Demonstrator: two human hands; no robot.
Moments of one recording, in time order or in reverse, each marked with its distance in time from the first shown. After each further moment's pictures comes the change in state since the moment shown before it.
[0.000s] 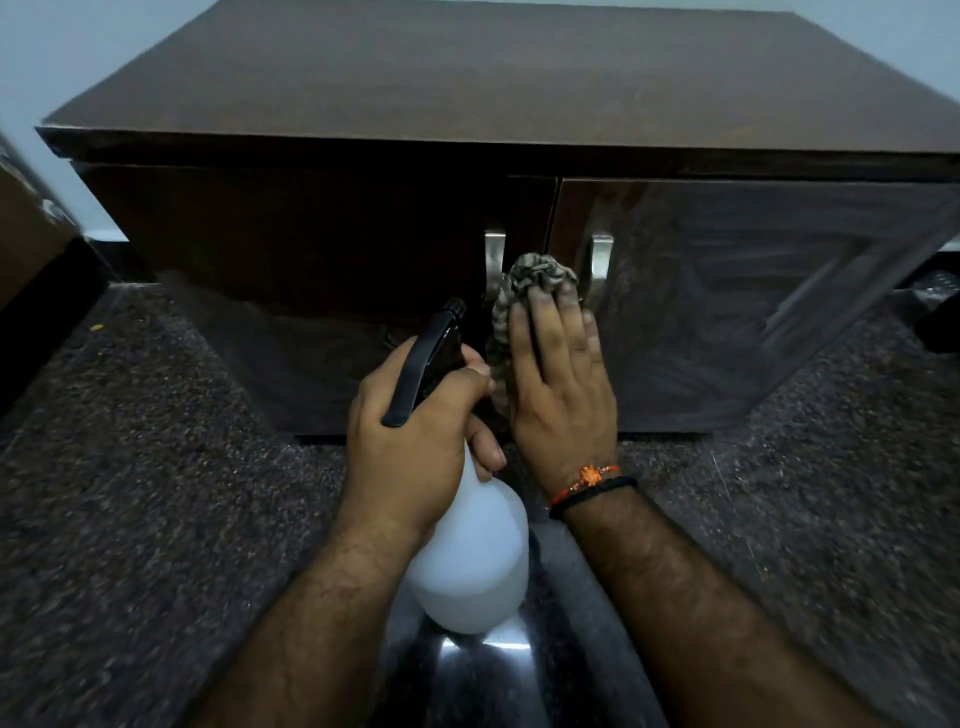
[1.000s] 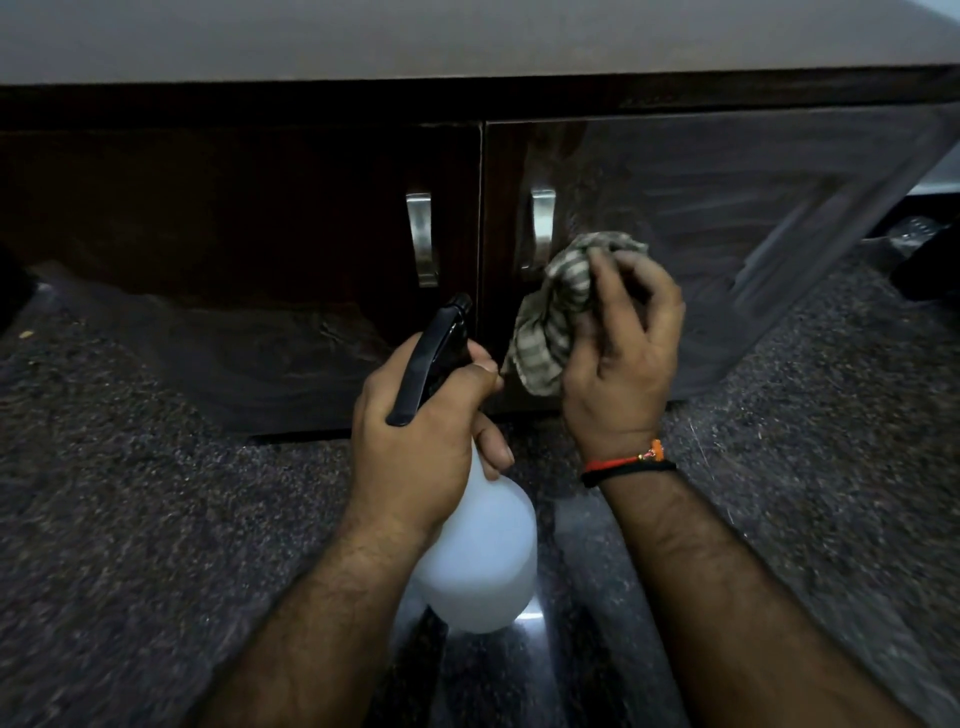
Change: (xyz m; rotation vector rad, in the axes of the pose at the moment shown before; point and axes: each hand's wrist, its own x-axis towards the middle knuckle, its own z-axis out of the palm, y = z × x) left_hand 0.002 -0.024 0.036 0.045 -0.066 -0.052; right_hand -0.003 0.050 -0.028 0.460 0.281 0.431
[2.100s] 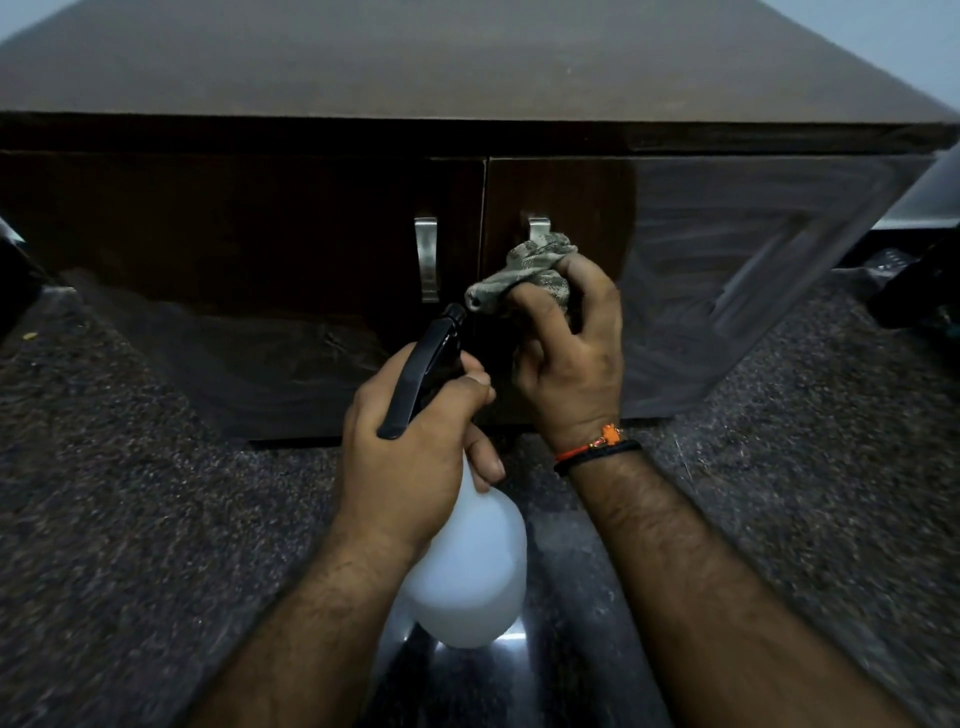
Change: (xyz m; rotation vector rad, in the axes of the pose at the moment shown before) left_hand -0.011 0.013 -0.004 -0.019 0.003 0.038; right_hand 0.011 -0.003 0.019 -0.066 -0.095 -0.296
